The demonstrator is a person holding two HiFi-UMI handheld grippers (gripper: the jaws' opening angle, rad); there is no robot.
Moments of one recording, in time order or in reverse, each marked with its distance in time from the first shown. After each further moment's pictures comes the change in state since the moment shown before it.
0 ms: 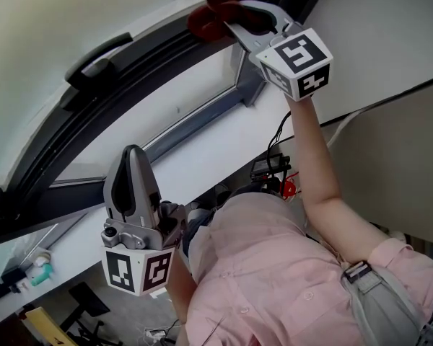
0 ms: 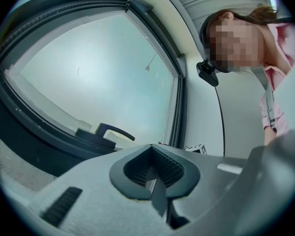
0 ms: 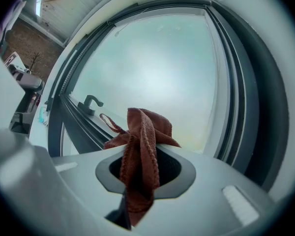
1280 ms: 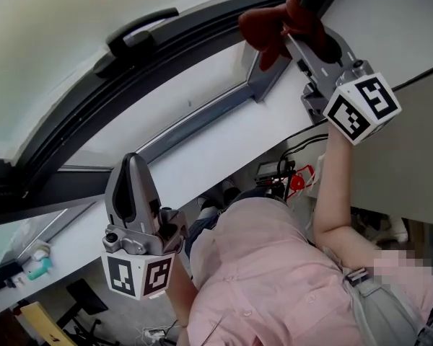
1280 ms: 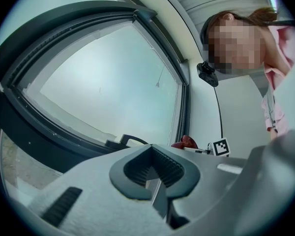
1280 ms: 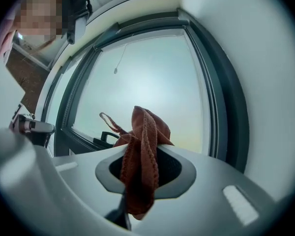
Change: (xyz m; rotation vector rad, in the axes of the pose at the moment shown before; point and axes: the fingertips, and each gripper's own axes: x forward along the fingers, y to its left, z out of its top) left arm -0.075 0.044 0.027 -0.006 -0.016 0.036; right arm -0.085 0.052 0.061 0.235 -0.149 -0.043
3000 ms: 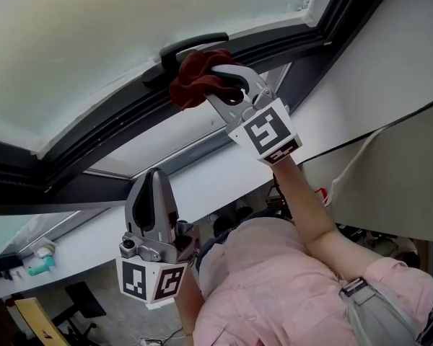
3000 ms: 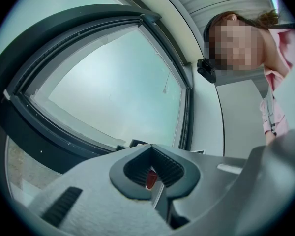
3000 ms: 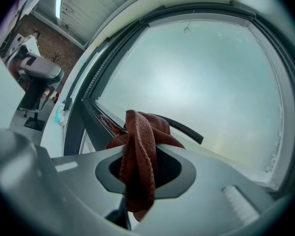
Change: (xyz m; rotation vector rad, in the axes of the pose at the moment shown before) left arm -0.020 0.026 0.023 -0.018 -0.016 0.020; right arm 0.126 0.168 -0.058 -0.341 0.100 0.231
